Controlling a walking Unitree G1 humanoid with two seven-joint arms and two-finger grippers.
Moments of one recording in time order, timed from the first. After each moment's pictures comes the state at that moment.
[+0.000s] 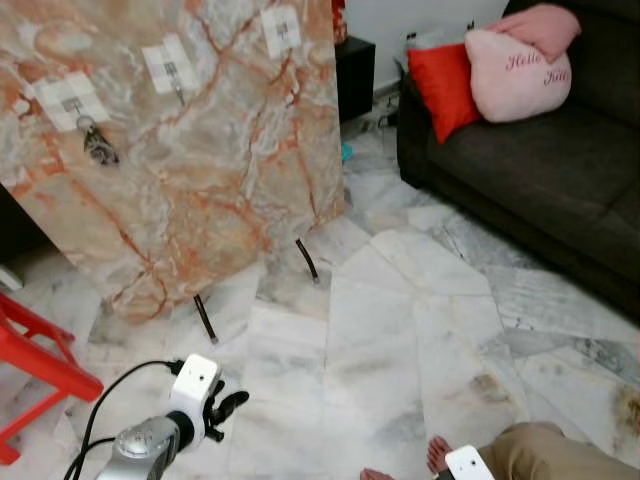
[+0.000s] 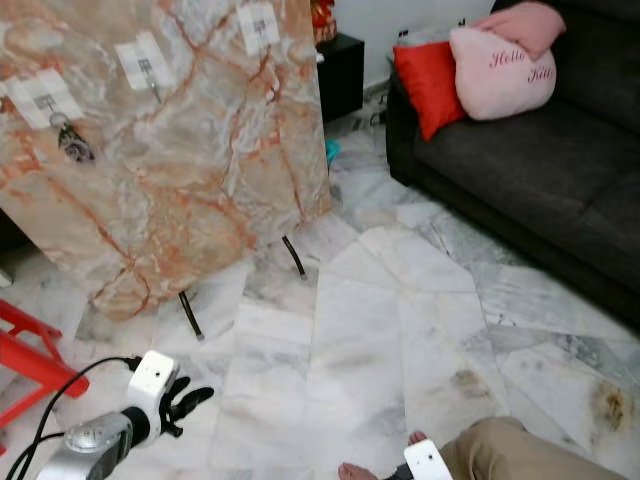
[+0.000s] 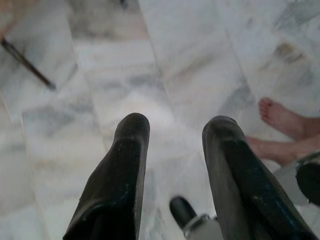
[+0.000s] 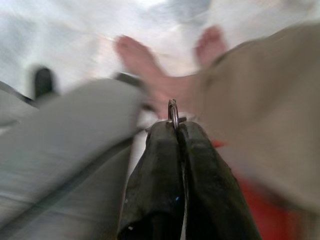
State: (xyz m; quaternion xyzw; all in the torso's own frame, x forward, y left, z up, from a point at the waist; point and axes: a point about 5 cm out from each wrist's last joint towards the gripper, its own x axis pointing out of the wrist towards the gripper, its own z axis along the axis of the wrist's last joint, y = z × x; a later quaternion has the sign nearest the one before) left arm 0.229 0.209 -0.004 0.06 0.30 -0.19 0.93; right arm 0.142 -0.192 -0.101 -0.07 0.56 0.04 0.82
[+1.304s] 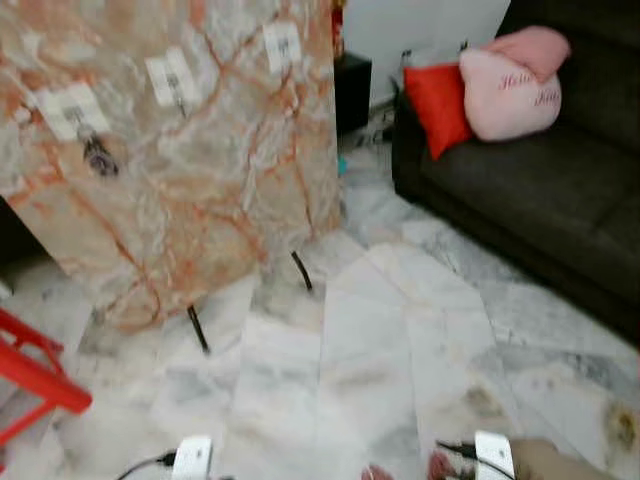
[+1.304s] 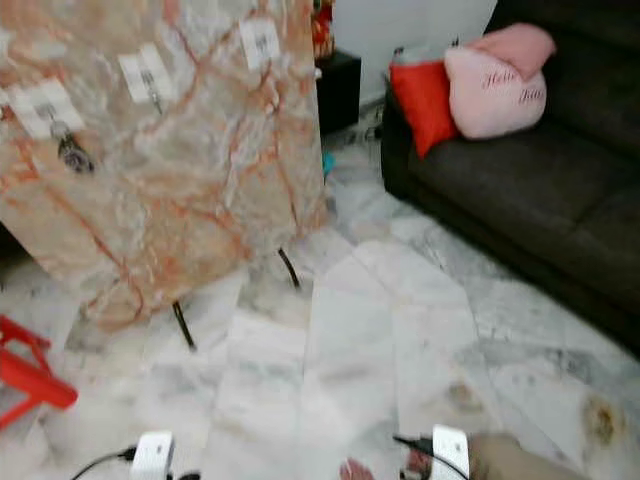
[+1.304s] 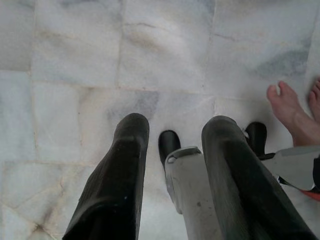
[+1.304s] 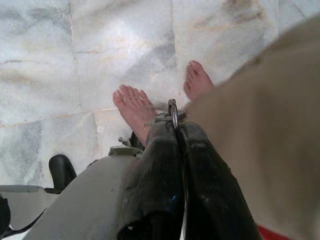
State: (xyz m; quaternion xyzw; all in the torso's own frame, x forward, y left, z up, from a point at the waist) left arm 0.165 0.202 -0.088 -0.03 0.46 0.02 0.89; right arm 0.156 -0.204 -0.094 0.06 0.51 -0.09 0.86
